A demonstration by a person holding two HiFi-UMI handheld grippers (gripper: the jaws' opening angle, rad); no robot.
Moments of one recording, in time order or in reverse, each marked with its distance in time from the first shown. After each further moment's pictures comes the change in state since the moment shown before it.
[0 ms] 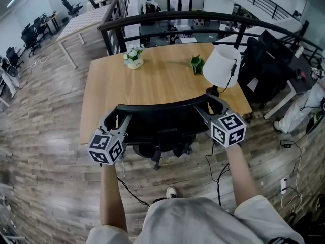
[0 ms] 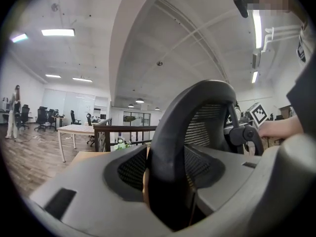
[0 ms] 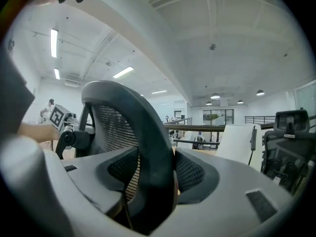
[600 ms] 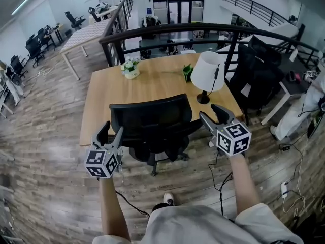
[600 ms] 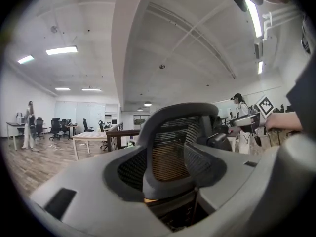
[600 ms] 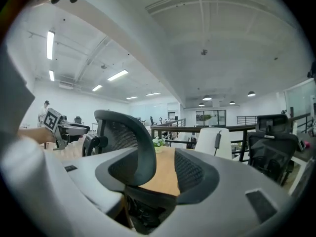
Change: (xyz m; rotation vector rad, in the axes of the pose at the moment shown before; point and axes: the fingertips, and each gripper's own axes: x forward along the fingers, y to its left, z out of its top) left arm -0.068 -0.055 0.020 0.055 -0.002 0.144; right arm -0.113 -0.027 0.006 0.030 -0.016 -0.070
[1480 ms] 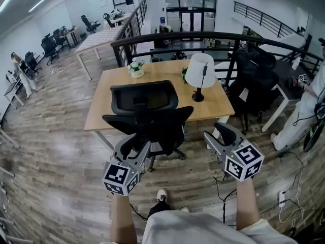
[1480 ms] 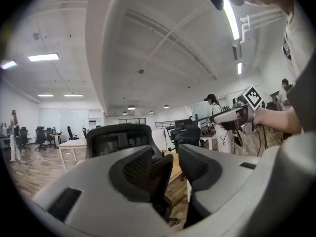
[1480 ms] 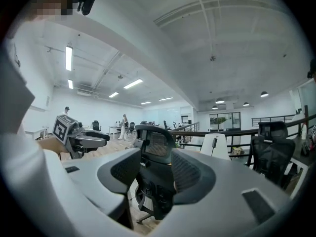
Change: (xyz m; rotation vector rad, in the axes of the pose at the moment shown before) left arm -0.112 -0.243 0.038 0.101 -0.026 -0.159; right arm -0.213 0.042 0.009 -0.021 -0.052 0.163
